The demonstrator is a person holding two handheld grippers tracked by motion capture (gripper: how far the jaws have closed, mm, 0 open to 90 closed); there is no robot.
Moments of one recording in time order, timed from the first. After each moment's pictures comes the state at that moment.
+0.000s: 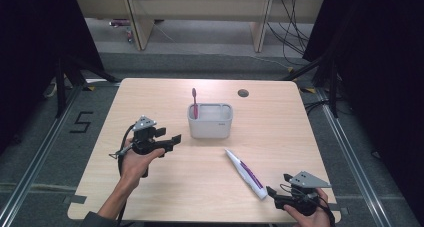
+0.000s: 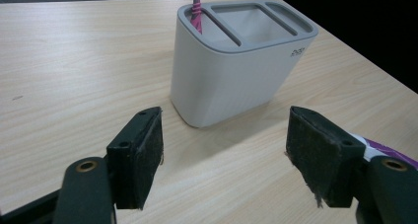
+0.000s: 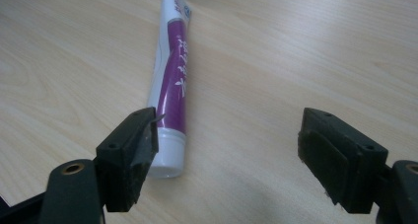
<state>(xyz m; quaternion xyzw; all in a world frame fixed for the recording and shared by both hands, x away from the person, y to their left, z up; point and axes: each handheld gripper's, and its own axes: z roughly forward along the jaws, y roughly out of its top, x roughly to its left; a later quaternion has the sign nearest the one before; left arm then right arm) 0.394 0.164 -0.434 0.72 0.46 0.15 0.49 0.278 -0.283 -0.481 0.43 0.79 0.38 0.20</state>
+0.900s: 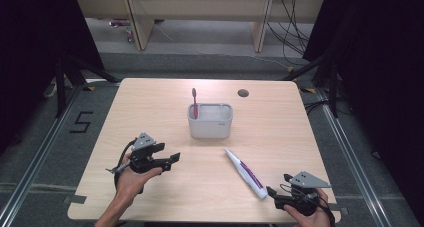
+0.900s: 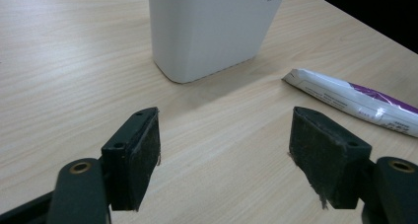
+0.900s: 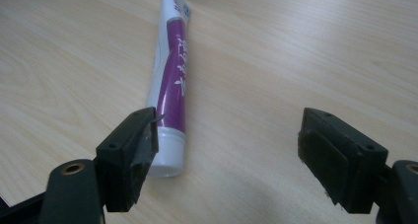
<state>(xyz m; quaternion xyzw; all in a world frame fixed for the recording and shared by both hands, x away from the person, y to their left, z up) 0.357 0.166 -0.455 0.75 0.43 0.14 0.48 0.277 -0.283 -0.481 0.44 0.79 0.38 0.20</state>
